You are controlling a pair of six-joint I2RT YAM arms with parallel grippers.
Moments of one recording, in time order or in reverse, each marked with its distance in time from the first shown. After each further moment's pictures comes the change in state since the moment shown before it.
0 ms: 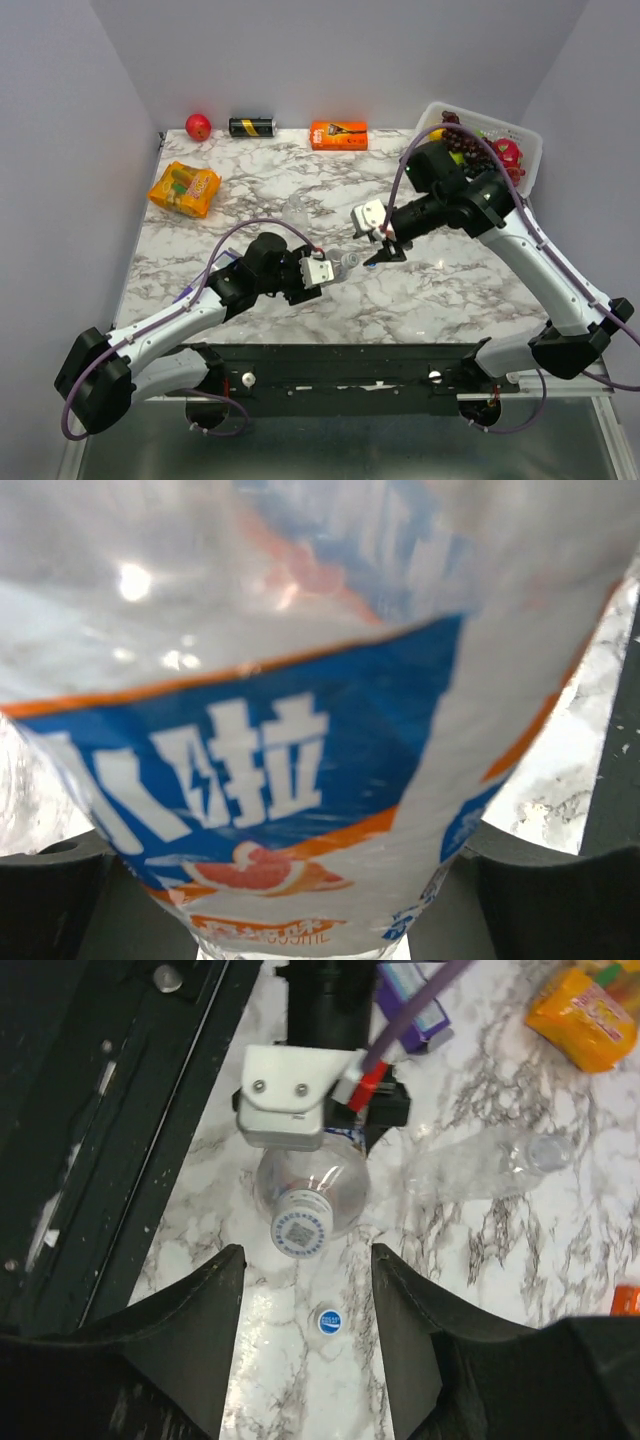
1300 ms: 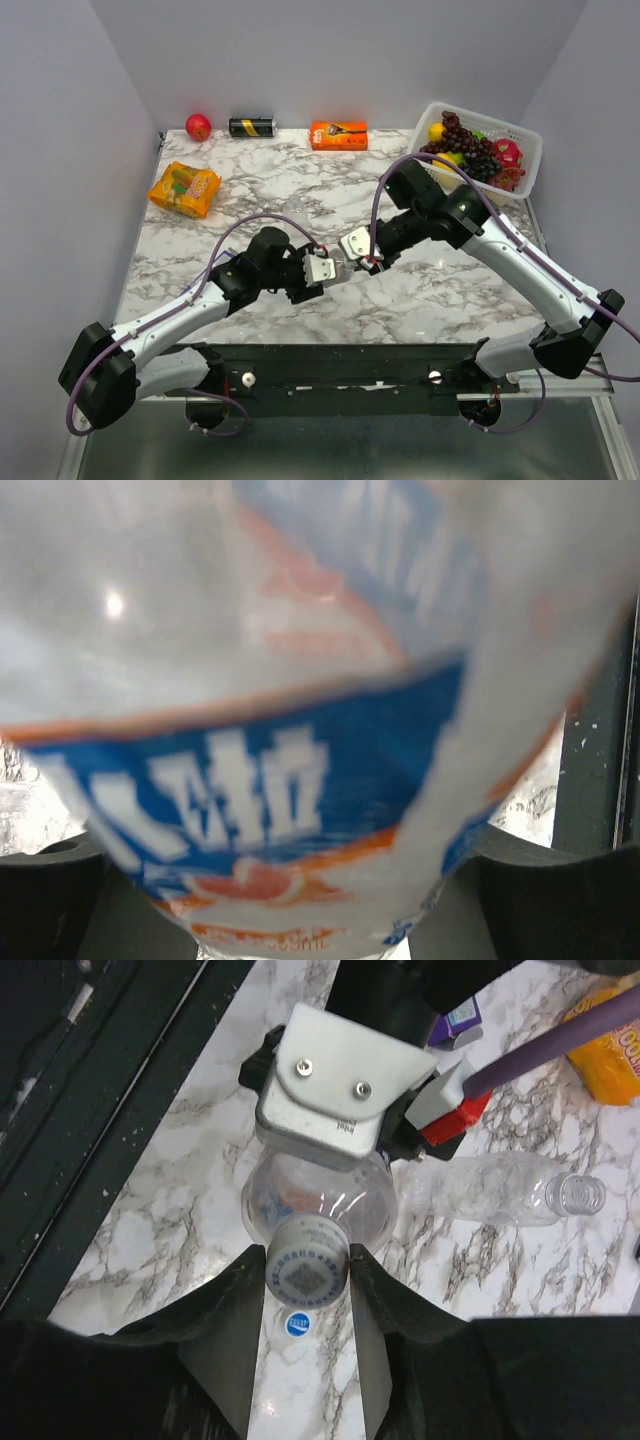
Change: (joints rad) left arm 0.011 0.038 0.057 -0.050 0.114 0.031; right arm 0.123 -0.022 -0.185 0.077 0.109 -0.211
